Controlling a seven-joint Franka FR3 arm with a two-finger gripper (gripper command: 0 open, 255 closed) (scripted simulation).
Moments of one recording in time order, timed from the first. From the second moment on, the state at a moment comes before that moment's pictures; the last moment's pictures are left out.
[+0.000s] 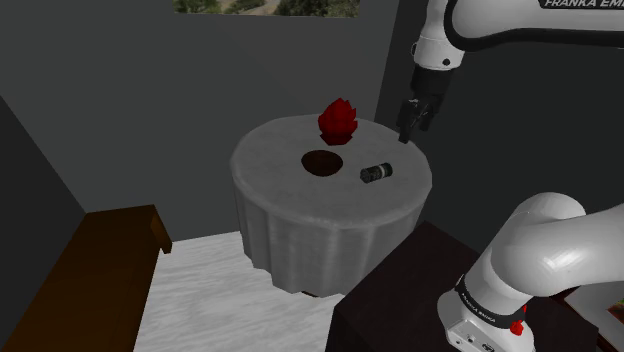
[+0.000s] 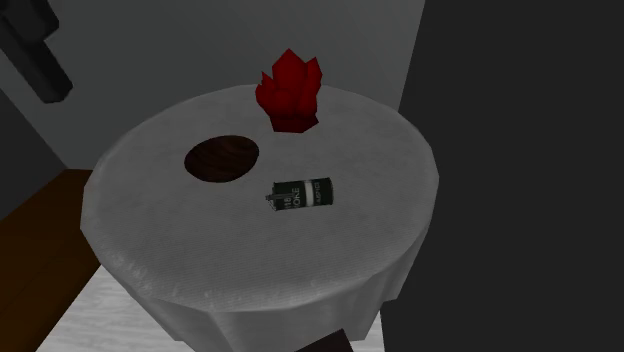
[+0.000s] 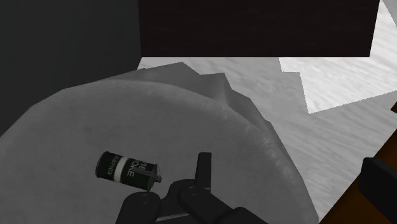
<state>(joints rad) -0.02 -0.80 -0.03 -2.42 -0.05 1.62 -0.03</state>
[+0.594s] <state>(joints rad) -0.01 -0.78 -0.20 -2.57 -0.18 1.82 -0.34</state>
